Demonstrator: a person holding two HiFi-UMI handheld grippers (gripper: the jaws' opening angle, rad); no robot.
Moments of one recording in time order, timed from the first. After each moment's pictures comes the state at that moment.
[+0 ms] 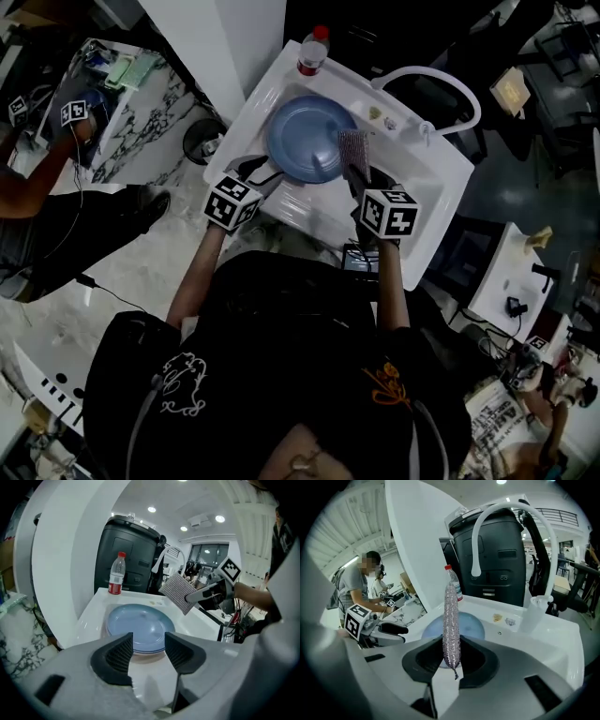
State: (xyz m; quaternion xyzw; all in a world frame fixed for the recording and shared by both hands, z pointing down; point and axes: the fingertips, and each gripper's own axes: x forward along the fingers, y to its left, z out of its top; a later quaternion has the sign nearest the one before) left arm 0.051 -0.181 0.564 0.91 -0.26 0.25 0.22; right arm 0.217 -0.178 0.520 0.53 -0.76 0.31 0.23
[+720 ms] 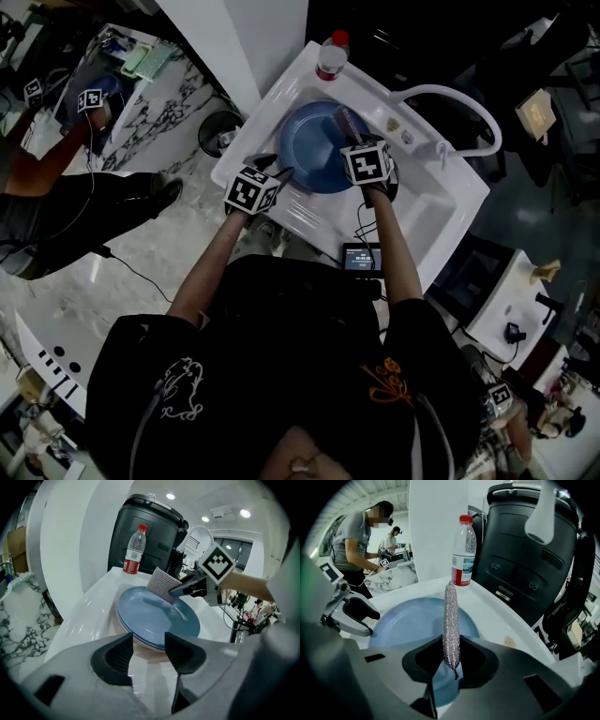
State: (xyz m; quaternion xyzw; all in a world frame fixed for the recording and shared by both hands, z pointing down) left arm 0.050 -0.213 0.634 0.85 -0.32 0.30 0.29; right arm 0.200 -0.297 0.612 0.46 -0.75 0.20 0.43
